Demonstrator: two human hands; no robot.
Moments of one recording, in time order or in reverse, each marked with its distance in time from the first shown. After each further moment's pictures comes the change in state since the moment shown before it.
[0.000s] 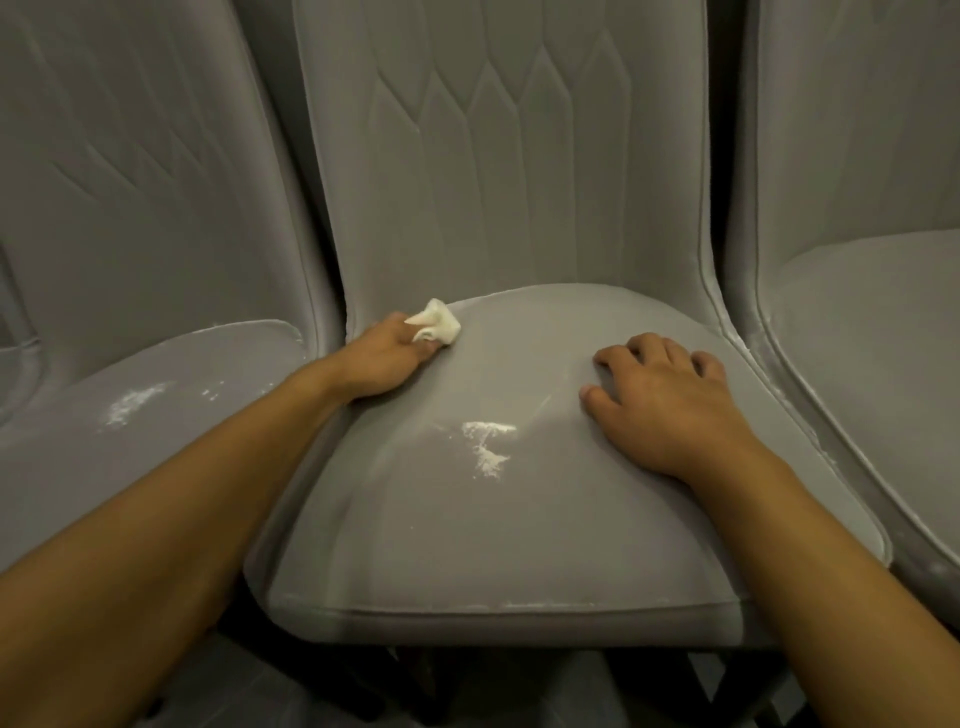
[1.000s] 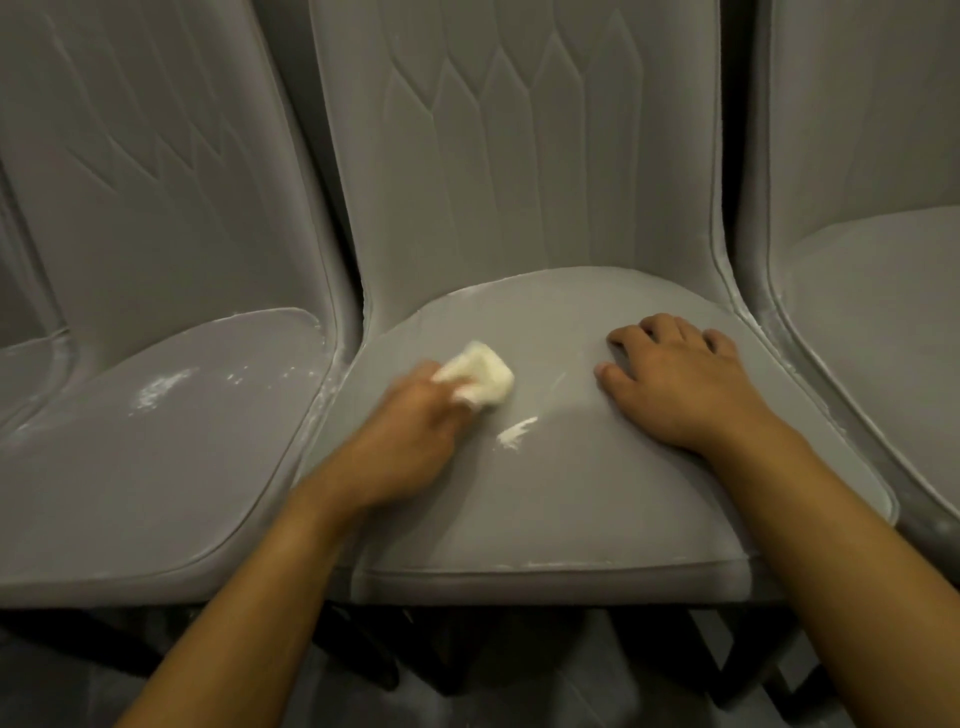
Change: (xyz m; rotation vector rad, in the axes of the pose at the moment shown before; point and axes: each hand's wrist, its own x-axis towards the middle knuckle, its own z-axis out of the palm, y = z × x) left_hand -0.119 0.044 0.035 0.042 0.108 0.144; right_hand -0.005 0.000 -0.002 0.002 -0.009 0.001
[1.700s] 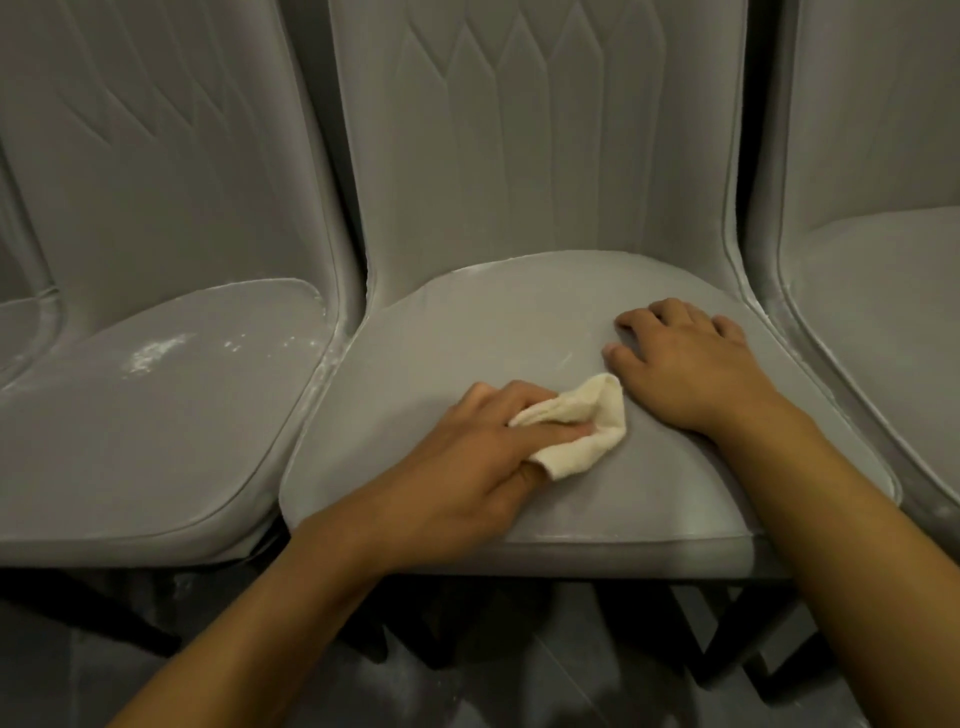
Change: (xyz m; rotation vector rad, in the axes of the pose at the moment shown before) left_hand -0.040 0.033 0.018 -0.069 -0.110 0.397; right_hand -0.001 -0.004 -0.001 -0.037 -0.007 -0.001
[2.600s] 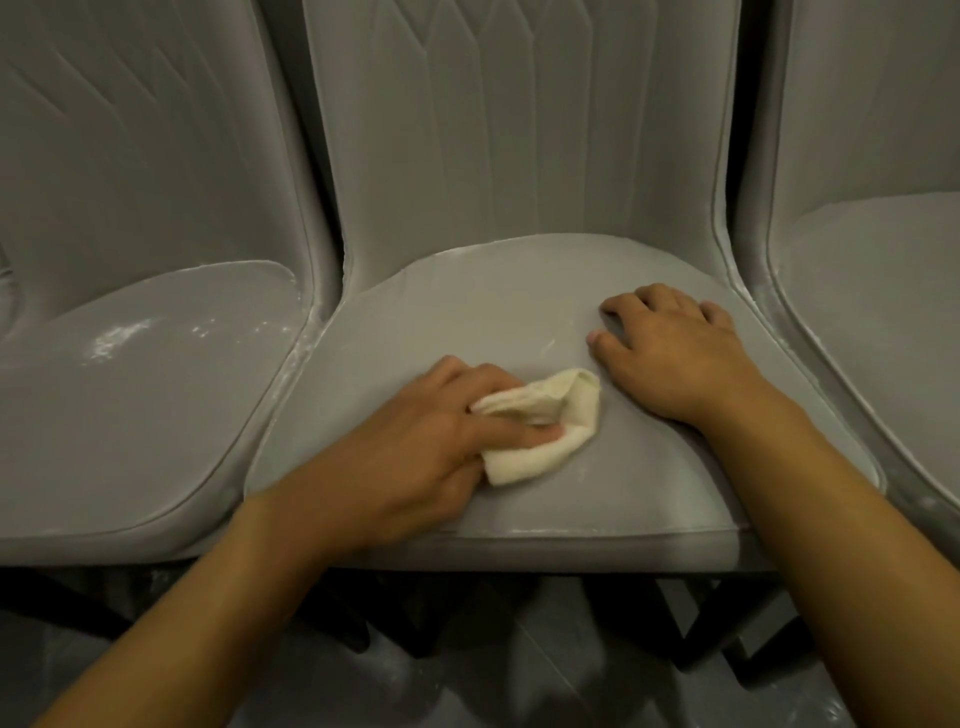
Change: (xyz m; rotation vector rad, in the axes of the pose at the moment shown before) left_hand 0.001 -0.021 -0.007 0.184 0.023 0.173; right_hand 0.000 0.002 0.000 0.018 0.003 -0.001
